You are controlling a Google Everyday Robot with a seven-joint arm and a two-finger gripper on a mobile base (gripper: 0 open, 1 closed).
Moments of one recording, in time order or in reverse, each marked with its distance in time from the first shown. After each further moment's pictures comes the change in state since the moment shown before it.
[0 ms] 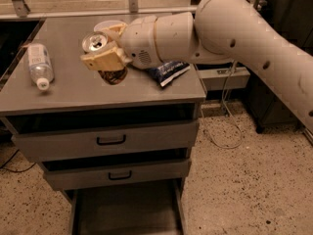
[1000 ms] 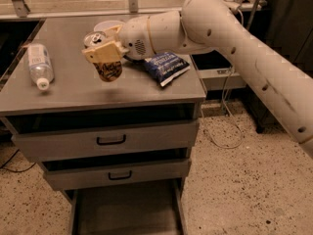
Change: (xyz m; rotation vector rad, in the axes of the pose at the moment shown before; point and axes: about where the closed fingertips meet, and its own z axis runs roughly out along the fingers) arm 0.027 -0.045 0.037 -0.107 -0.019 0.146
